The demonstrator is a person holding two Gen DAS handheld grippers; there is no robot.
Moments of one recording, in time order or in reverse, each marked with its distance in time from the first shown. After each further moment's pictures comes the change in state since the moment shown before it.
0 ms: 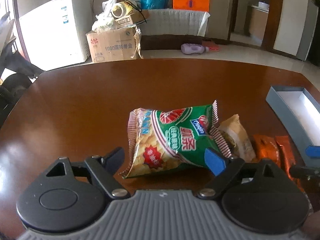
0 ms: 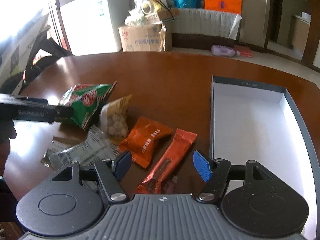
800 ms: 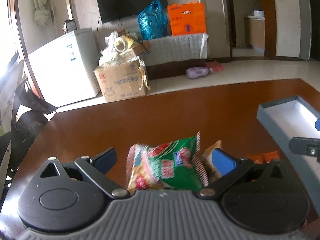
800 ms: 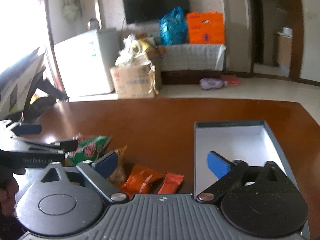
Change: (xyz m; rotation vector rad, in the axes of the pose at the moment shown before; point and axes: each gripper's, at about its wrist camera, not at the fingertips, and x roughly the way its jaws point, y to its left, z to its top) left arm -0.056 -0.047 0.011 0.097 -0.149 0.102; right arm -0.050 -0.012 0.022 0.081 -0.228 -0.020
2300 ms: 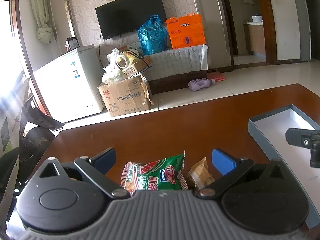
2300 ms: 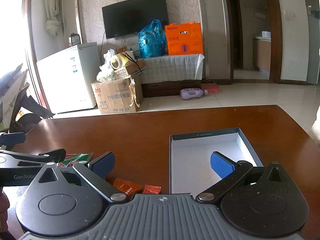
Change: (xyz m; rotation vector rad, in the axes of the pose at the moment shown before) left arm -0.025 -0.046 0.016 0.044 -0.096 0.045; right arm -0.018 -0.018 0.004 0.080 -0.092 -0.107
